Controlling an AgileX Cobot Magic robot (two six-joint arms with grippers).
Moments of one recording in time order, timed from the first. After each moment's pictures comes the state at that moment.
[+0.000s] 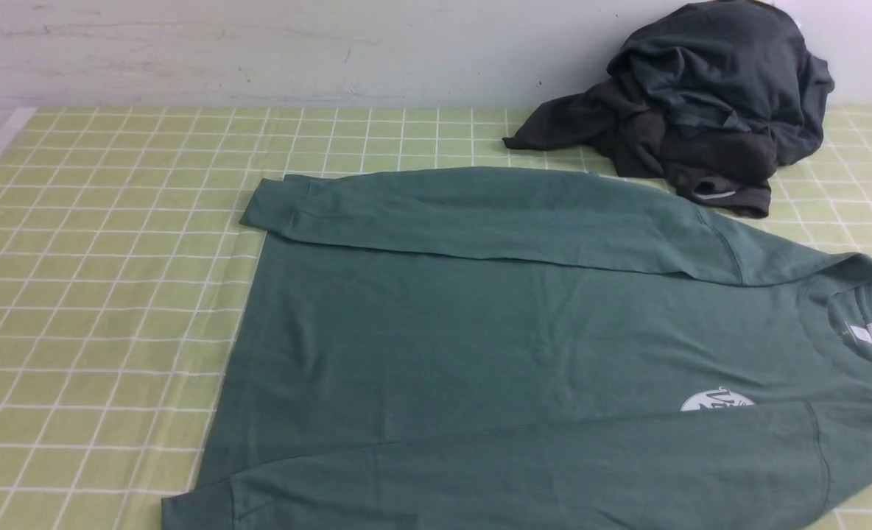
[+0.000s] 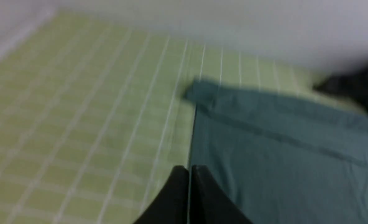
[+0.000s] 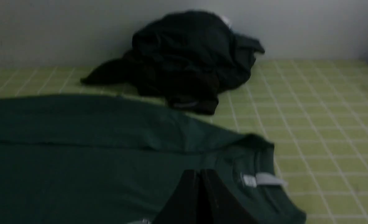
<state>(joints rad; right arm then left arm) 0.01 0.64 -0.61 -0.02 0.65 0.12 -0.01 0.69 -0.68 -0.12 0.60 -0.24</state>
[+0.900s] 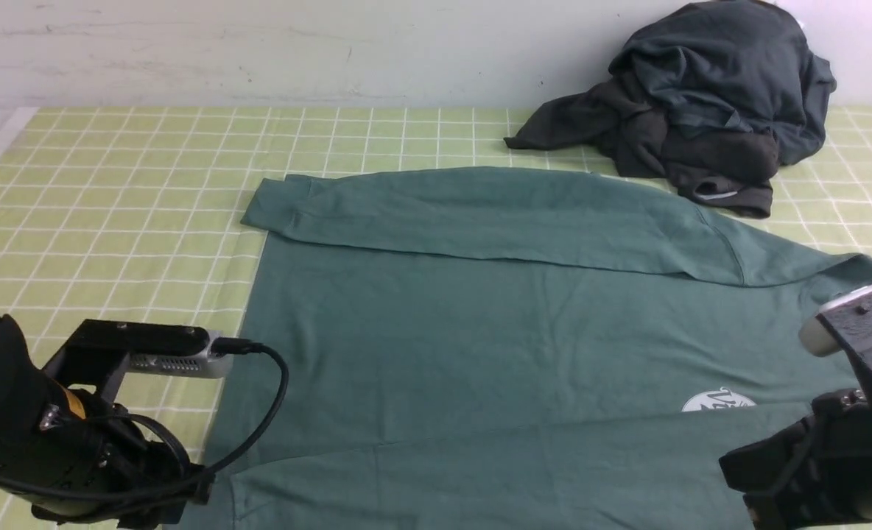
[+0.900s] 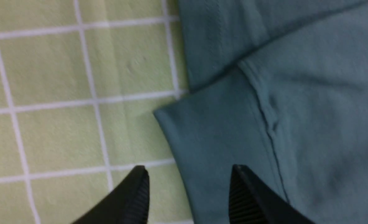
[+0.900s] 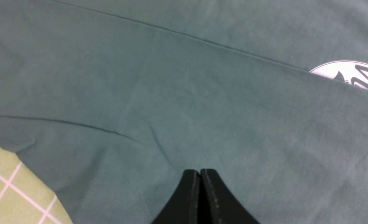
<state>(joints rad) 0.23 1.11 -0.56 0.56 0.69 -0.54 -0.19 1.33 -0.65 -0.10 0.71 -0.02</state>
